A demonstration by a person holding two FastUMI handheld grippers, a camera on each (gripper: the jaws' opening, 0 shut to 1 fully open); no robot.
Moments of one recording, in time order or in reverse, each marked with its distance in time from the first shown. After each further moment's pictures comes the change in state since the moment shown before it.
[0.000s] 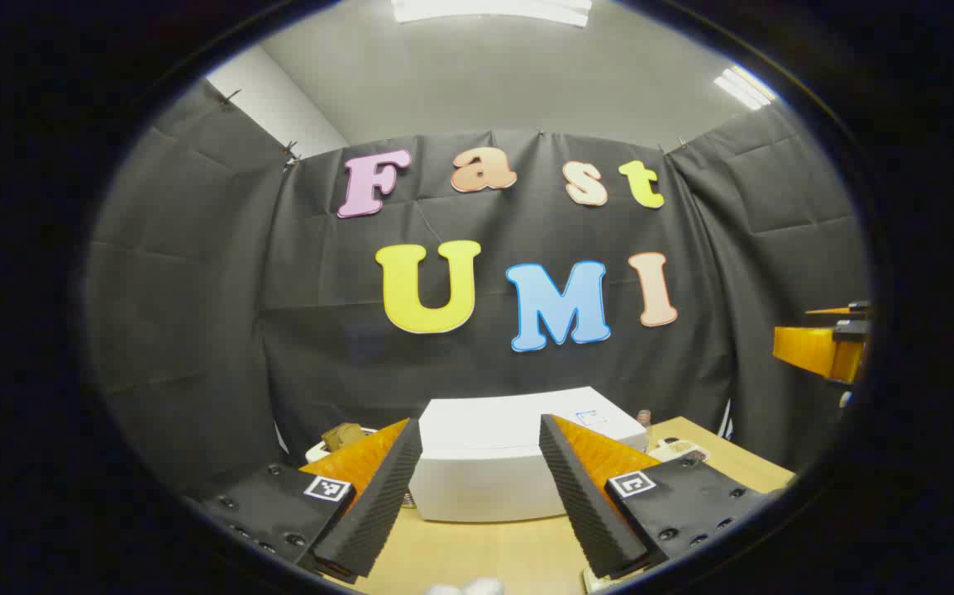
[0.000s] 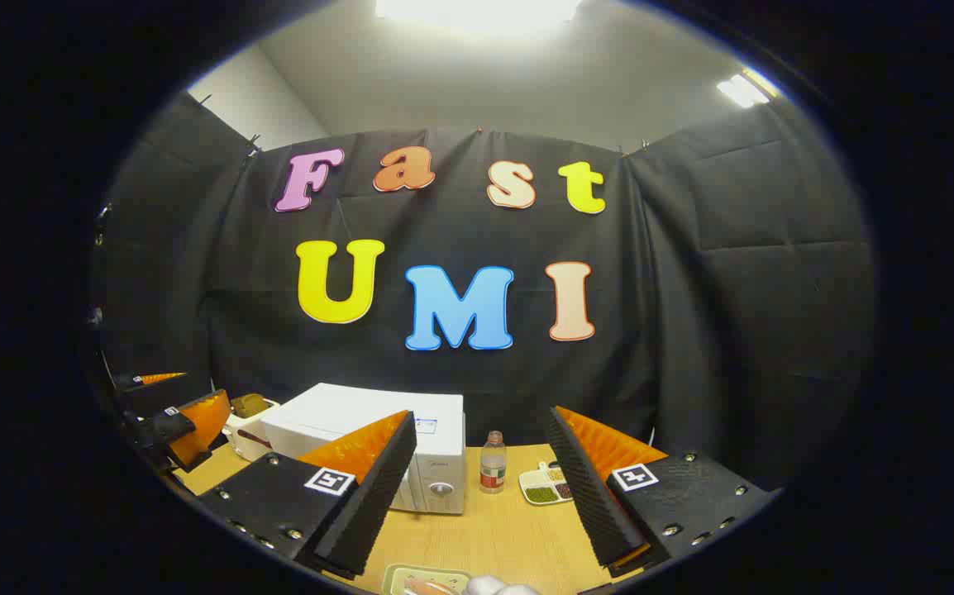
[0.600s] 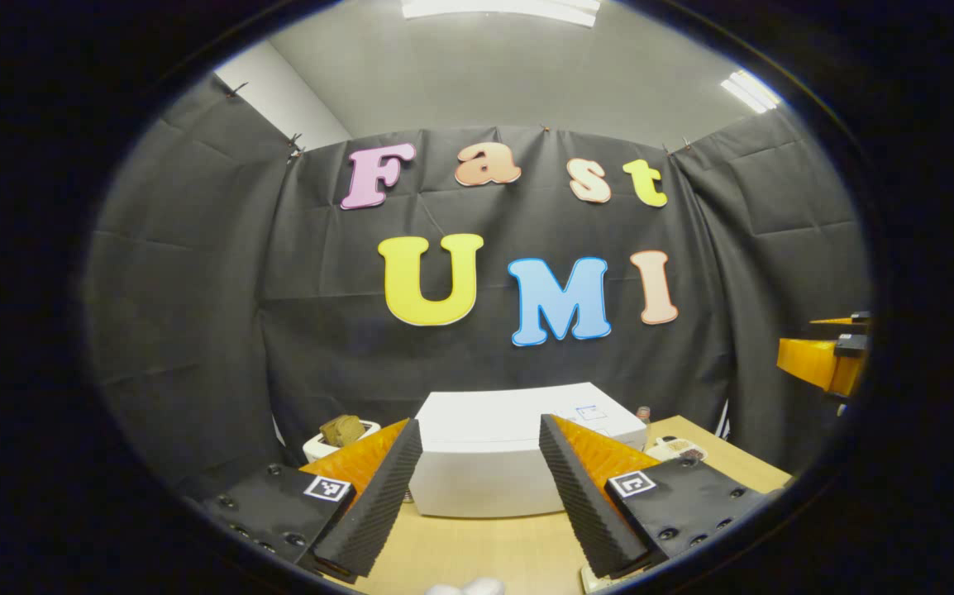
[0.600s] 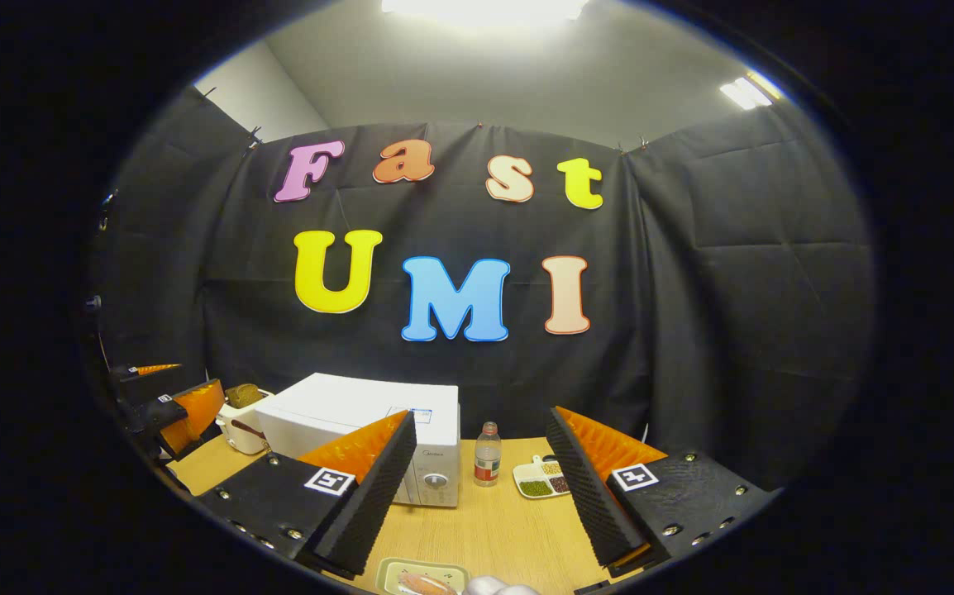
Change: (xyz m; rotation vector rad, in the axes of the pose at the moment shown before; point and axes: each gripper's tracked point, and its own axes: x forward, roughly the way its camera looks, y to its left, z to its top) left arm -0.009 0.007 0.004 -0.020 0.005 -0.002; right arm -0.005 0.000 -0.012 -0.020 0.019 -0.012
